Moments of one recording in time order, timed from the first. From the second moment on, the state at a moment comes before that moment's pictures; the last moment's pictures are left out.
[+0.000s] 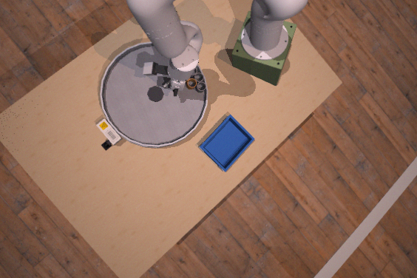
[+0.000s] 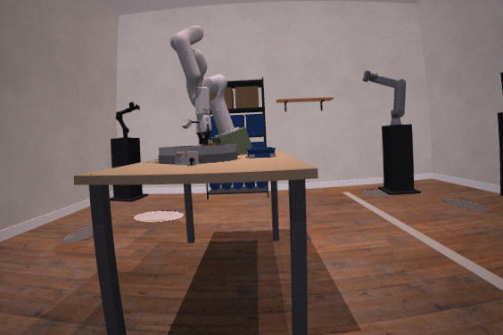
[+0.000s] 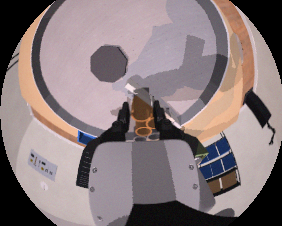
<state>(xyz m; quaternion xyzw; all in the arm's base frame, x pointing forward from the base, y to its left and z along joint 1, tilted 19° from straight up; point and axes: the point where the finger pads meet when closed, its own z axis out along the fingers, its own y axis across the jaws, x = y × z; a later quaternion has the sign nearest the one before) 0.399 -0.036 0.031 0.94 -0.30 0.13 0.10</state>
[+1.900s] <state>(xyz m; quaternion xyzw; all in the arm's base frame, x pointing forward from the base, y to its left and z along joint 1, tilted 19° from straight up) 0.399 -0.037 0.030 0.94 -0.30 0.13 0.10</state>
